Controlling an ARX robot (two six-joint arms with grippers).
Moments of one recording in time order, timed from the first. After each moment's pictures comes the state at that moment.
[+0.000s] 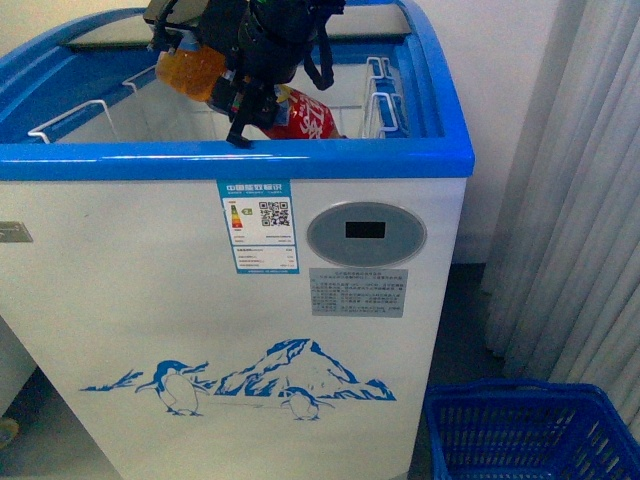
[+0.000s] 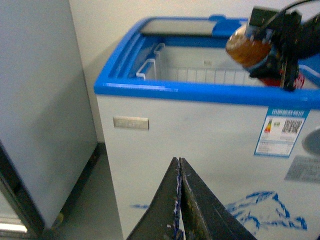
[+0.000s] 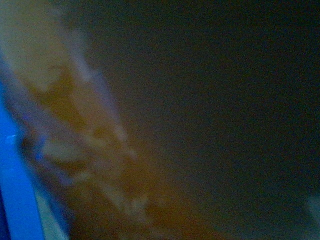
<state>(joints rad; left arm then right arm) 0.00 0.09 0.01 0.06 0.00 0.00 0.48 2.76 2.89 -0.73 -0.03 -0.93</state>
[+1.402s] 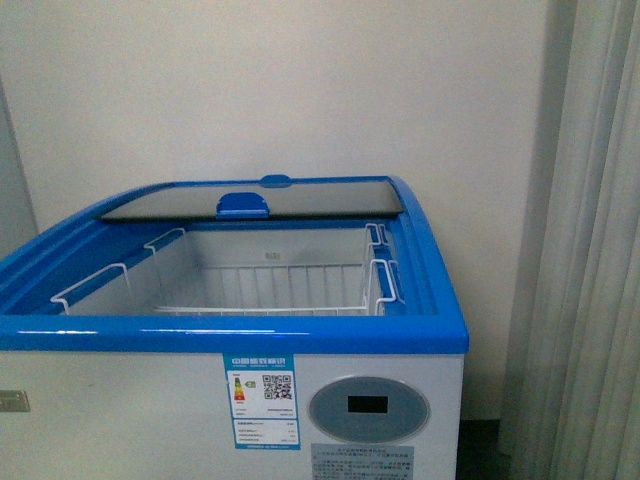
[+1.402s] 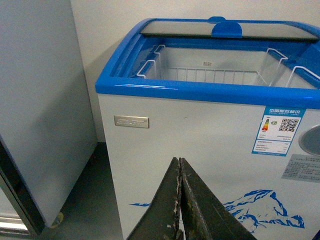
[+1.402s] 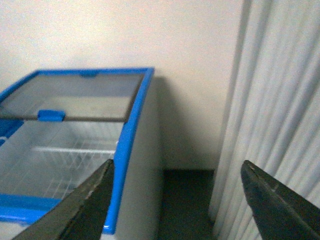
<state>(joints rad) 0.00 0.01 0.01 0.00 0.00 0.00 0.00 1.02 1.28 -0.31 0.00 0.04</state>
